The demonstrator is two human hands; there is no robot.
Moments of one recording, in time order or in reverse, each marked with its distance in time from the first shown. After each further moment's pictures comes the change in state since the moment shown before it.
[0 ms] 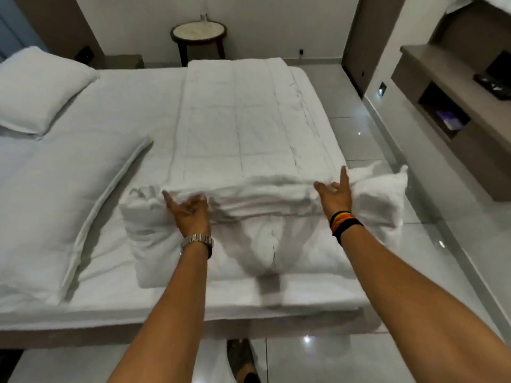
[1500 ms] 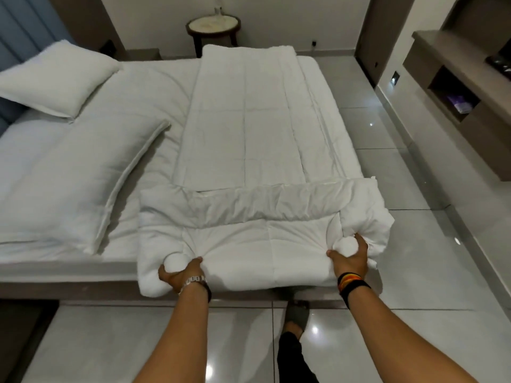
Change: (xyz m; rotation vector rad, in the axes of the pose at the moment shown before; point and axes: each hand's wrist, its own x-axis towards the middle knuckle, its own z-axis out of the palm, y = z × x) left_hand -0.138 -0.081 -0.156 -0.035 0.447 -0.420; right_hand -0.165 0.167 -0.083 0.008 0.129 0.220
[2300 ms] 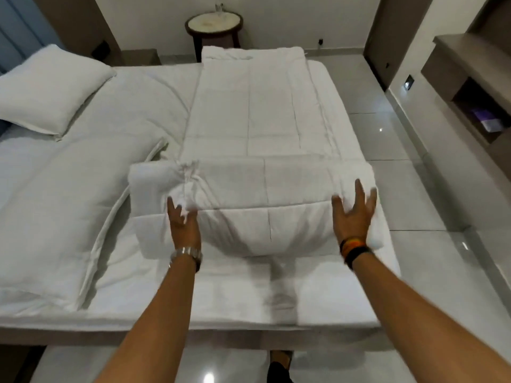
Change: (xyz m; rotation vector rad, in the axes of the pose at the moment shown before) left_hand 0.080 0.138 0.195 0.227 -0.402 0.458; right_hand 0.121 -0.185 0.129 -0.199 0.029 -0.434
